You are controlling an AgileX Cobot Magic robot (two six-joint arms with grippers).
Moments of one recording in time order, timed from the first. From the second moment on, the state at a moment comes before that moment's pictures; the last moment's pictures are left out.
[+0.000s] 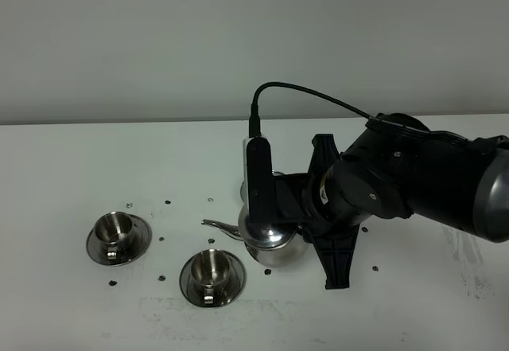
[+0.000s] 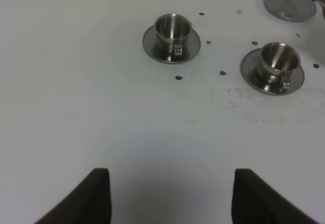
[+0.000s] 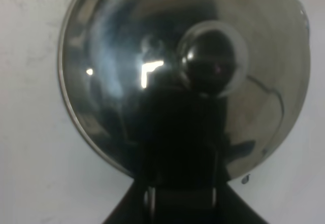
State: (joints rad) left arm 0.05 0.00 -0.51 -0.14 1.05 0.12; right arm 0.69 1.76 -1.31 -0.23 0.76 -0.82
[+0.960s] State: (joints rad) left arm 0.05 0.00 -0.51 -0.14 1.05 0.12; right arm 0.70 2.11 -1.84 -0.13 0.88 -0.97
